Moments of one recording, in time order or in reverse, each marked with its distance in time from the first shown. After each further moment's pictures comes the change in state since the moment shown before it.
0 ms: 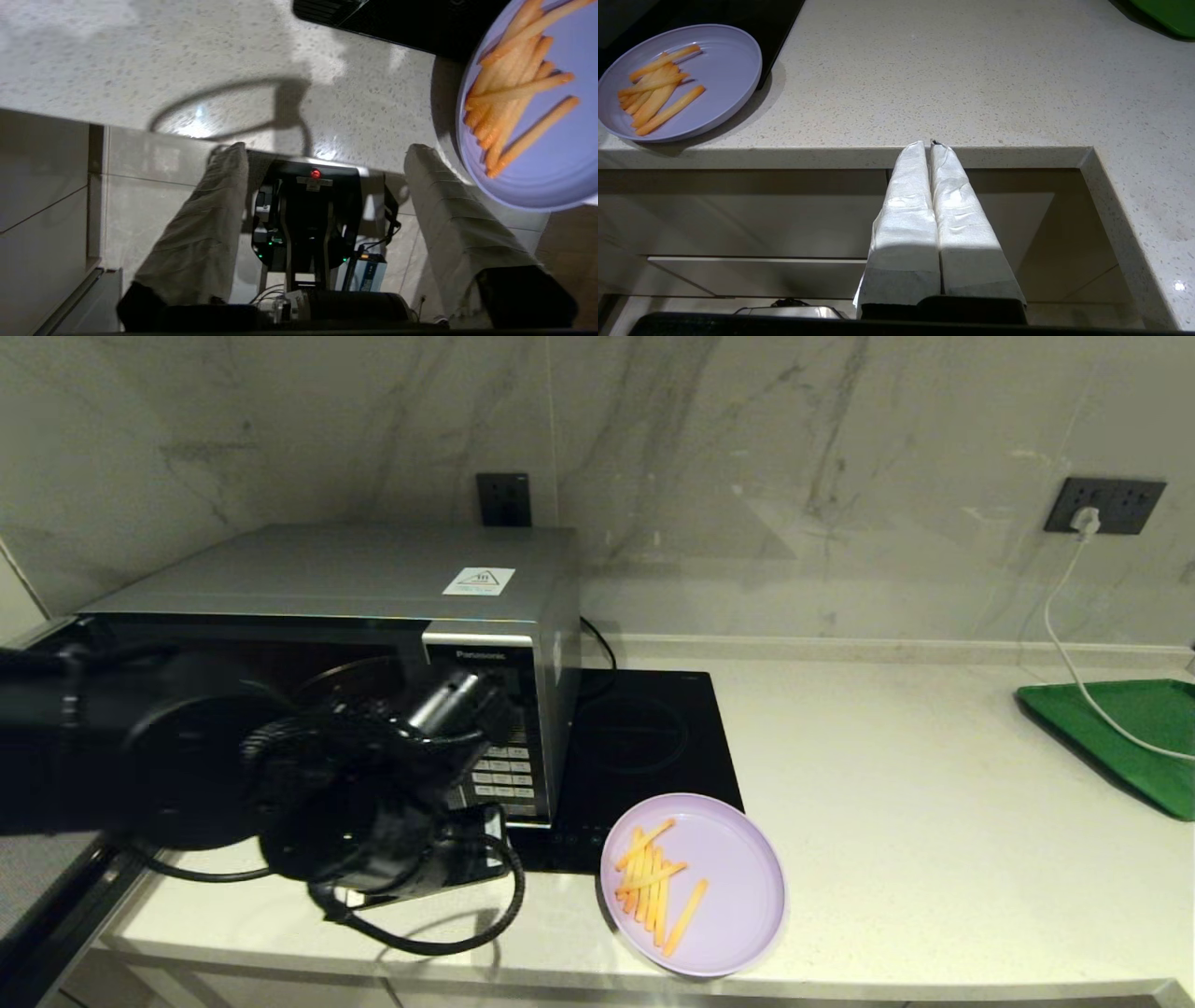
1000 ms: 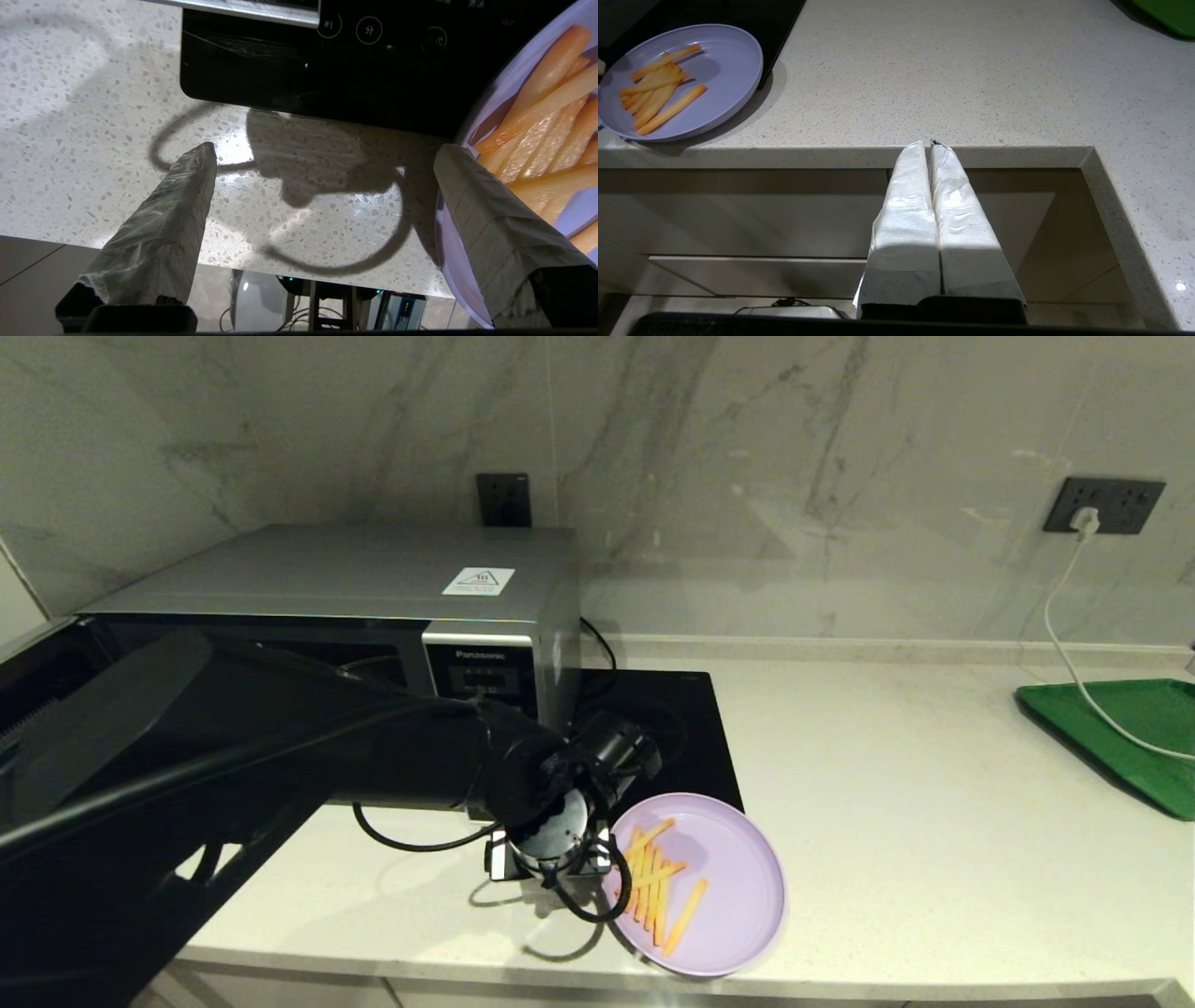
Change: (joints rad) left arm -0.048 0.426 -0.322 0.006 0.107 0.043; right arm 0.000 0.000 0.000 0.000 0.000 0.000
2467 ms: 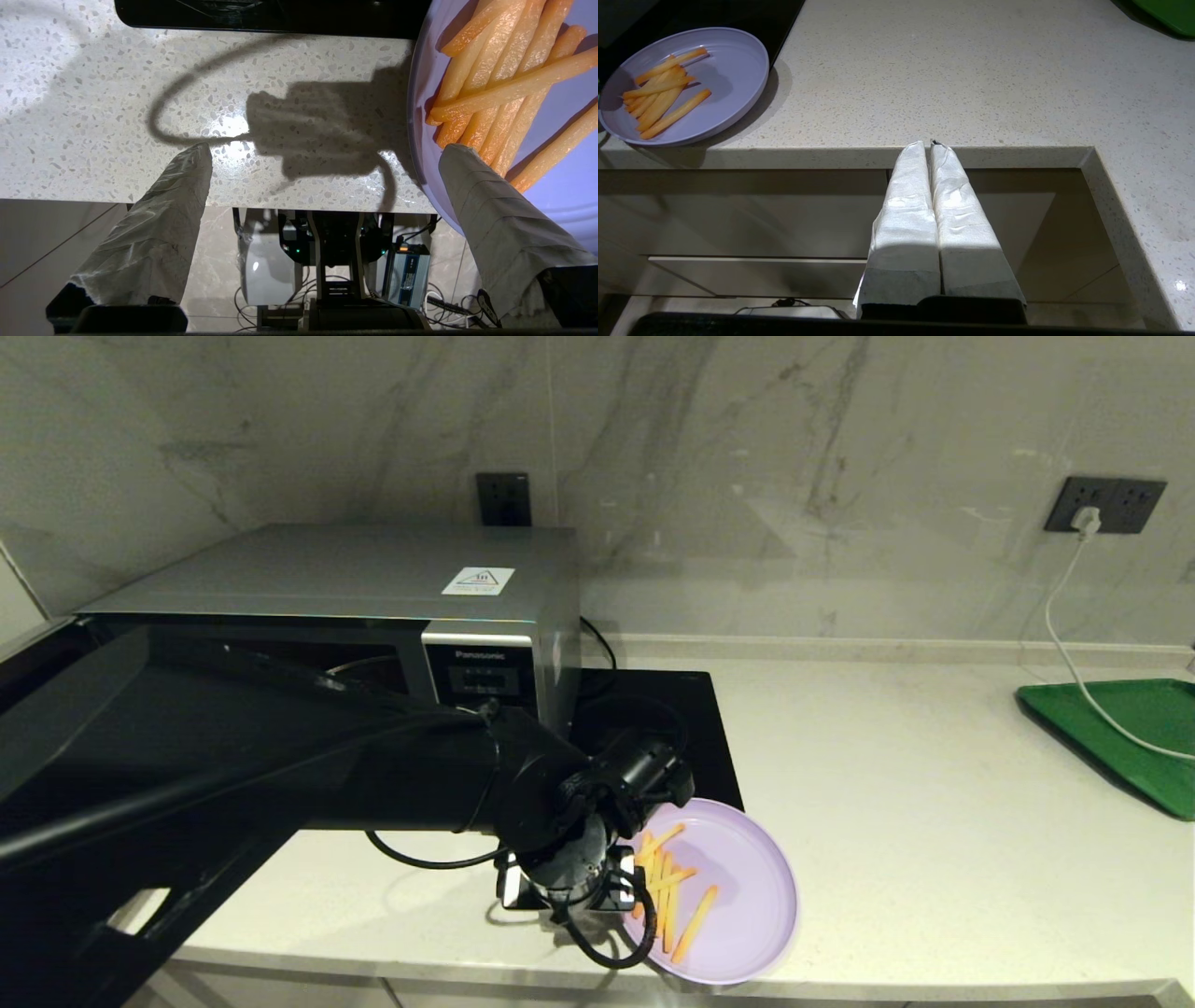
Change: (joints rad) left arm -0.094 -0.049 0.022 0.061 -0.059 -0.003; right arm 0.000 0.000 0.000 0.000 0.001 0.000
